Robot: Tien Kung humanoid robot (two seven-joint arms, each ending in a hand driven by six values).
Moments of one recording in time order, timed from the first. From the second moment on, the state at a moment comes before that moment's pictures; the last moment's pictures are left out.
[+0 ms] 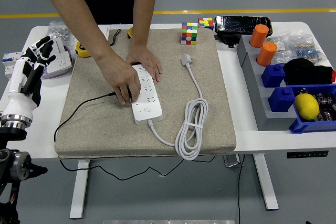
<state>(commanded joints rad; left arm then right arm) 0.00 0.05 -1.59 -1.55 1.28 0.07 -0.09 0.09 -0.13 1.51 0.18 -1.53 0.03 -0.09</state>
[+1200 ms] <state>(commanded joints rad) 0.00 0.06 -1.64 -1.55 1.38 0.04 -0.04 0.09 -0.13 1.51 0.18 -1.52 0.02 -0.09</state>
